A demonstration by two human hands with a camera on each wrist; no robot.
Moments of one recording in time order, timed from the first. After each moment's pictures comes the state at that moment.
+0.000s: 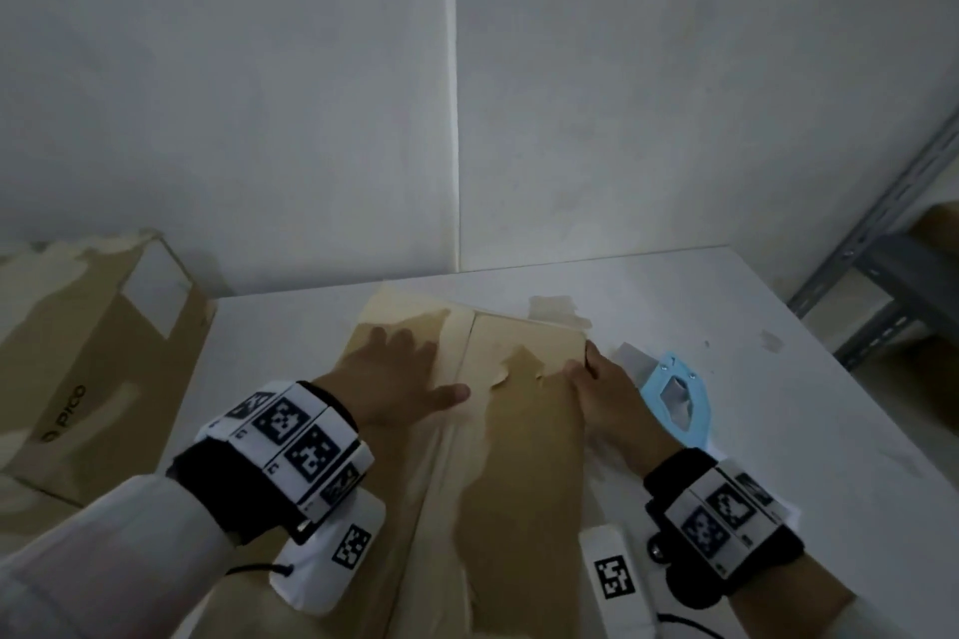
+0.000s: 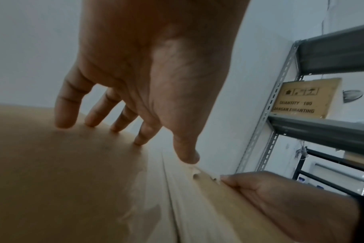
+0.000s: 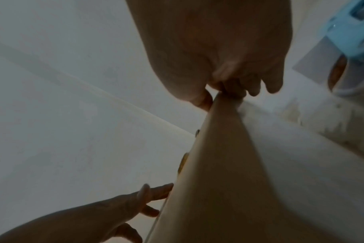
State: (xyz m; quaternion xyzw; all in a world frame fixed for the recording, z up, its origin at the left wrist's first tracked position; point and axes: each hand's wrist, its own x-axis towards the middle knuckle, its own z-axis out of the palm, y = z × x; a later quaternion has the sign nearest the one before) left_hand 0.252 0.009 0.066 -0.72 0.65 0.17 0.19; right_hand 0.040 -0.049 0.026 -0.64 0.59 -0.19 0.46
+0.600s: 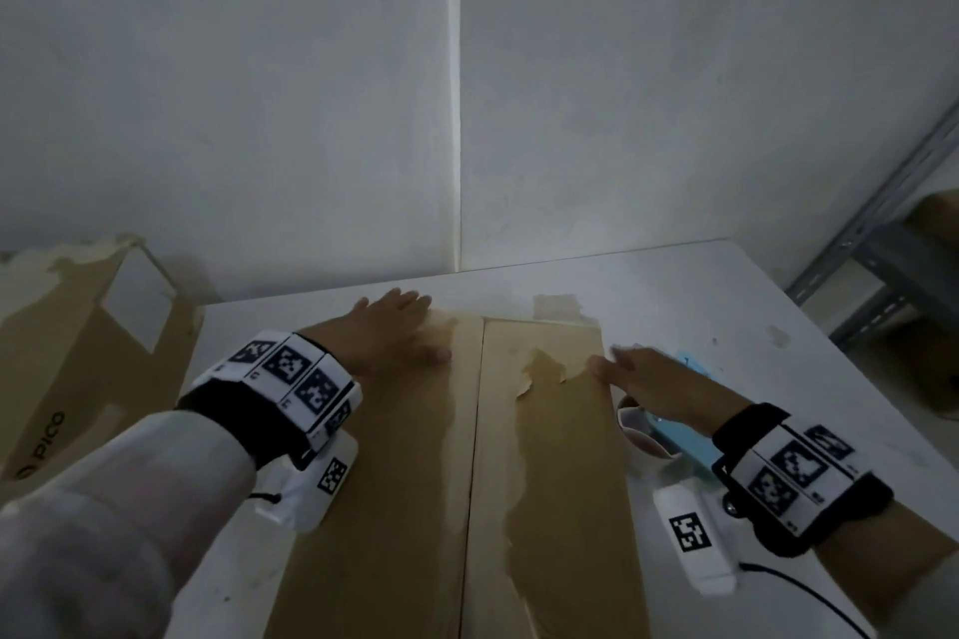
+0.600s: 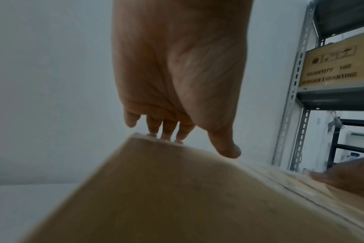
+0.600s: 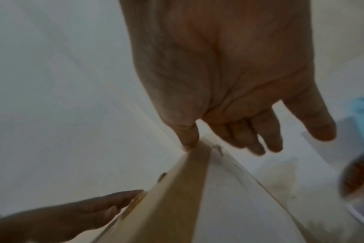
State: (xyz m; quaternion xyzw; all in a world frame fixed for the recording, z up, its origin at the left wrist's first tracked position) left_hand 0.290 -0.032 0.079 -0.69 0.68 0.20 0.14; right_hand 0.025 -0.074 0.068 -0.74 0.58 0.06 0.35
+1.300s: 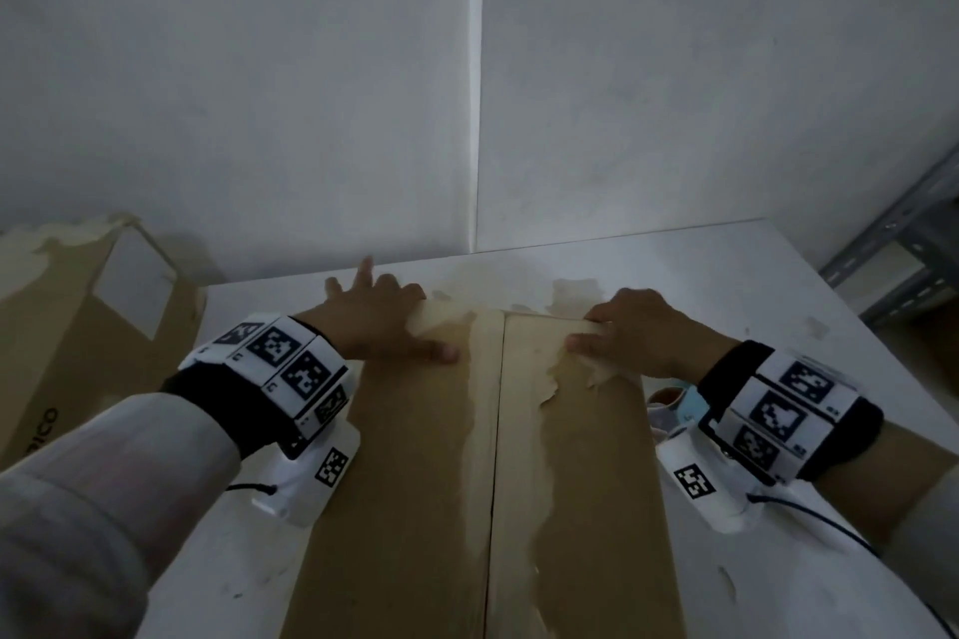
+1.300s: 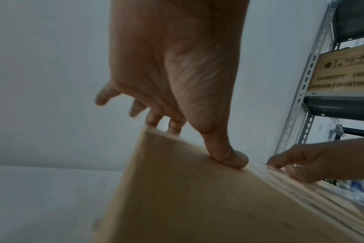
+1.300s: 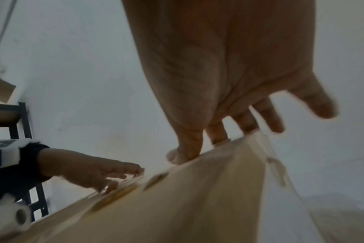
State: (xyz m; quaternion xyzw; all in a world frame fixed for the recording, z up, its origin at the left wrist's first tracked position) left_hand 0.312 -0.045 0.070 -0.73 0.63 0.18 0.17; right_hand 0.070 -0.117 0.066 -0.82 0.52 0.16 0.19
